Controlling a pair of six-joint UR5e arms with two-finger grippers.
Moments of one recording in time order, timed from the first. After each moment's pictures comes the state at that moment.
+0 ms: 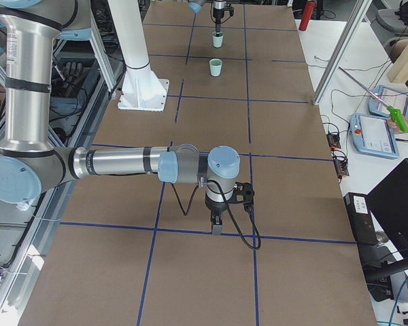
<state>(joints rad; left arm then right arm) -0.94 -1.42 -1.74 -2.17 -2.23 -0.92 1.55 -1.70 1.79 -1.68 2.26 -0.04</state>
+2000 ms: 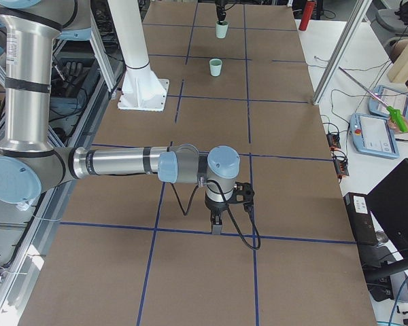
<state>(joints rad) -0.89 -1.70 -2.13 -1.62 -2.28 -1.29 1.55 -1.70 1.79 -1.68 2.26 -0.04</state>
